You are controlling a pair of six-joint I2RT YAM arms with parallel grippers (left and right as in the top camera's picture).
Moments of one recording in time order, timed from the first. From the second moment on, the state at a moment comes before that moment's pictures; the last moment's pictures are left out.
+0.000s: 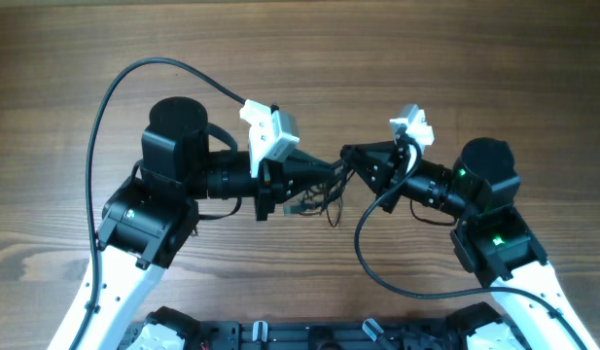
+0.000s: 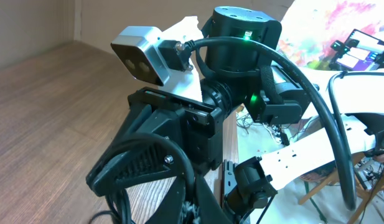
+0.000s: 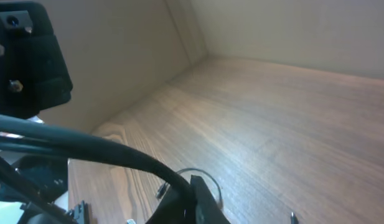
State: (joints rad) left arm -0.42 1.08 1.09 -0.37 1.04 0.00; right arm 0.34 0.95 0.70 0.02 -0.73 0.24
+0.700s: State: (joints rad) left arm -0.42 1.09 1.09 -0.53 0.70 0.00; right arm 0.34 0.95 0.70 -0.18 -0.35 0.49
